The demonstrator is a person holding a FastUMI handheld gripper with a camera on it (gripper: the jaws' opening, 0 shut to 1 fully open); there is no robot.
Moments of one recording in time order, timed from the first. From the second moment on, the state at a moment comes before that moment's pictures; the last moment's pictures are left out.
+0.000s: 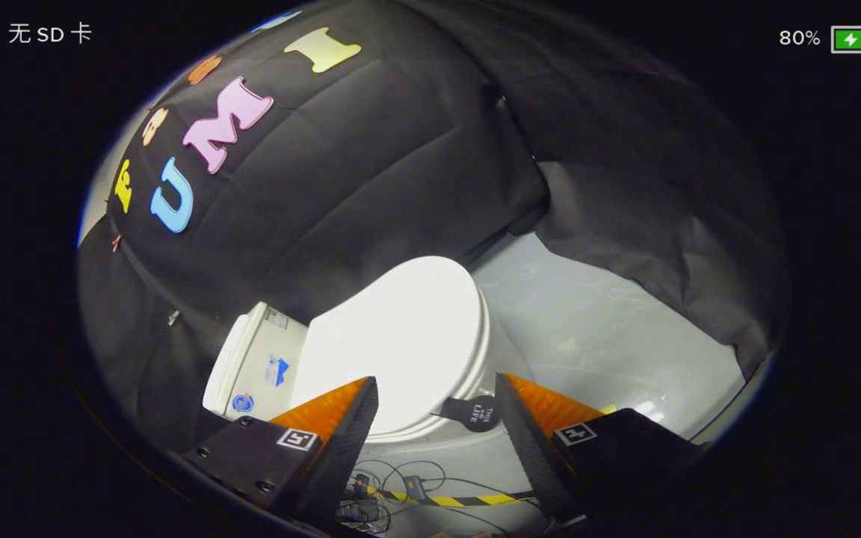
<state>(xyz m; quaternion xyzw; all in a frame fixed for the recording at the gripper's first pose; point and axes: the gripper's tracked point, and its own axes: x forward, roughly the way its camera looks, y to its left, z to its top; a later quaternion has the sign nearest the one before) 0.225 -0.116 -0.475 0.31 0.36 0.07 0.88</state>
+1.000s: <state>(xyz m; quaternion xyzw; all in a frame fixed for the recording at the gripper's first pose) 0.227 -0.106 -0.530 0.44 0.40 0.03 0.80</state>
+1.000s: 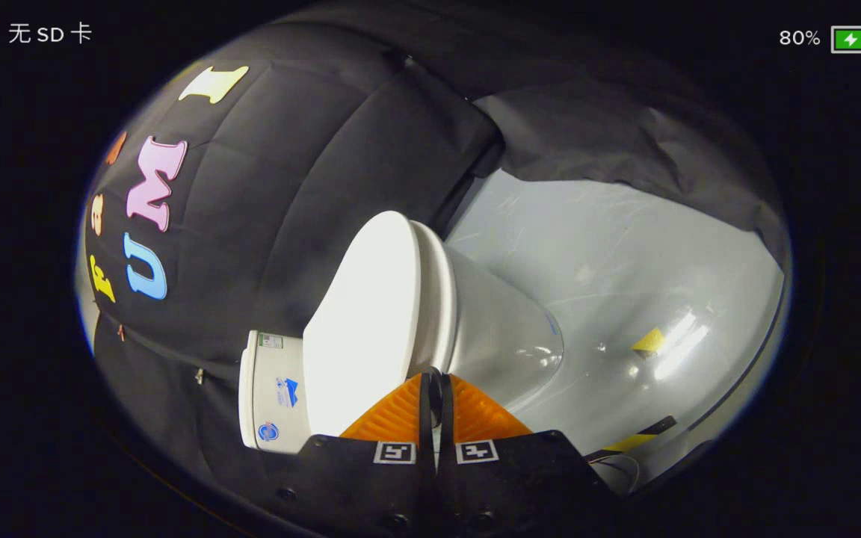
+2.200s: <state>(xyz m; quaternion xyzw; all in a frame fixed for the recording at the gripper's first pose) 0.232 0.032 -0.256 0.20 0.28 0.01 0.94</state>
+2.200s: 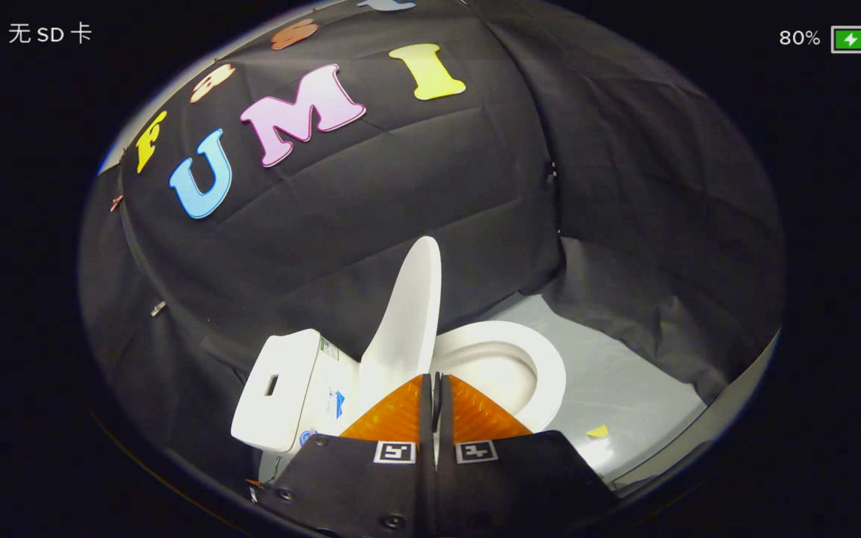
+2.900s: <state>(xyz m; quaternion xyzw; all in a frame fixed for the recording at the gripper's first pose) 0.218 0.126 -0.198 0.10 0.23 0.01 0.97</state>
